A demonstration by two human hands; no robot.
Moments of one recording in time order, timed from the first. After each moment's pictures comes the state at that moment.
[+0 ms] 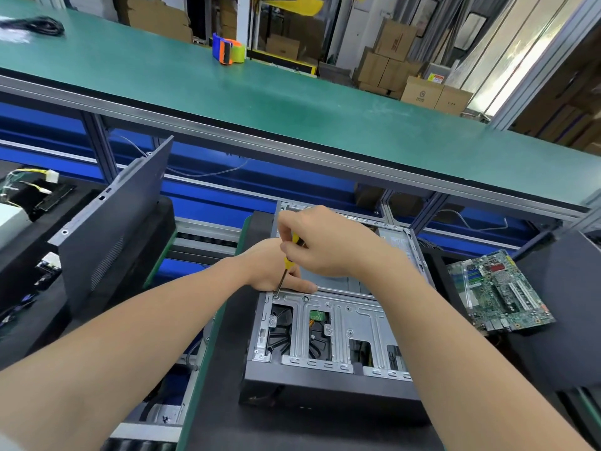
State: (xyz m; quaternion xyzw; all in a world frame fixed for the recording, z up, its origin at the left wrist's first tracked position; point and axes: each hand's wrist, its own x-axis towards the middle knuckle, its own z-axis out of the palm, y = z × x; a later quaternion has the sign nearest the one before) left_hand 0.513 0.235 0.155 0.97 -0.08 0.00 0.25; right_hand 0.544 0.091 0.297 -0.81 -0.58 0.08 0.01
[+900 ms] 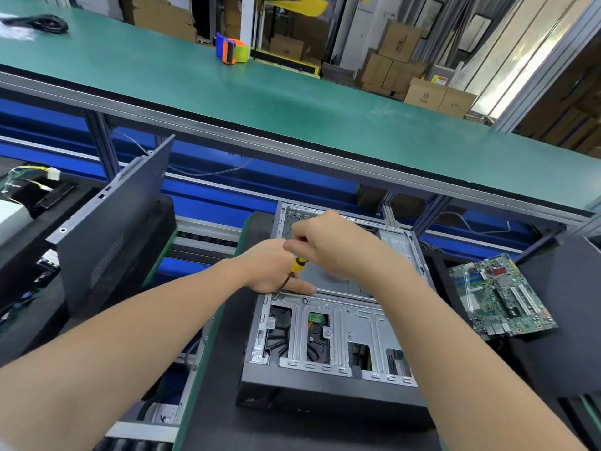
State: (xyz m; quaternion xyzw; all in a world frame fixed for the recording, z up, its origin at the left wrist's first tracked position) left_hand 0.519 0.239 0.148 0.99 -0.10 0.01 0.09; right_hand 0.552 0.090 0.293 -0.84 -0.53 0.10 -0.04
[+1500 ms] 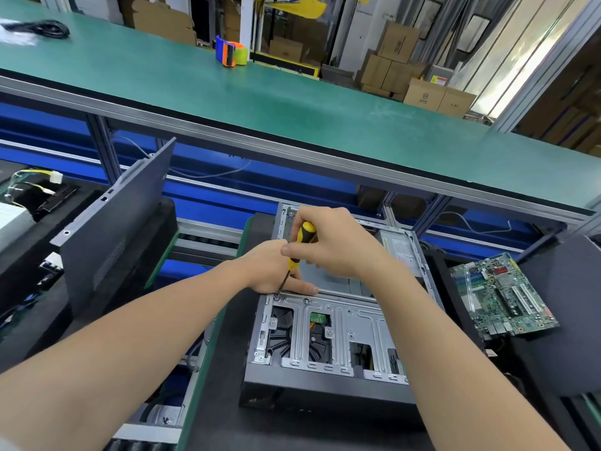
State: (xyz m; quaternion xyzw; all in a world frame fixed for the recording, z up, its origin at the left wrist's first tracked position) left_hand 0.511 0.235 0.158 0.97 -0.06 -0.01 0.24; right_hand 0.553 0.081 0.288 -0.84 -0.50 0.12 0.17
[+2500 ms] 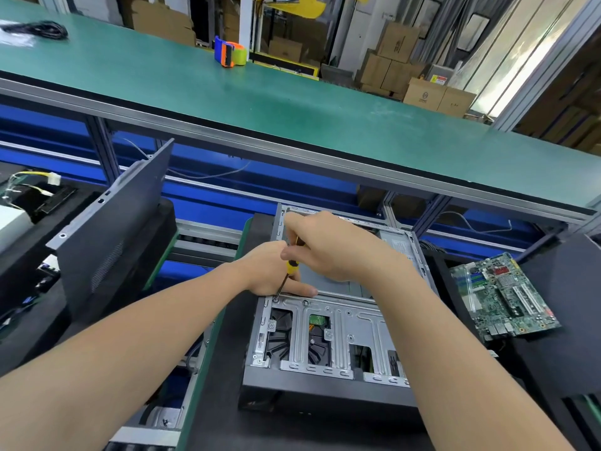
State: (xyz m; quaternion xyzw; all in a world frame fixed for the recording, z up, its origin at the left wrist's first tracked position) left_hand 0.511 0.236 0.155 0.97 -0.04 -0.02 0.23; right_hand 0.546 0.089 0.301 -0.83 -0.54 0.13 0.02
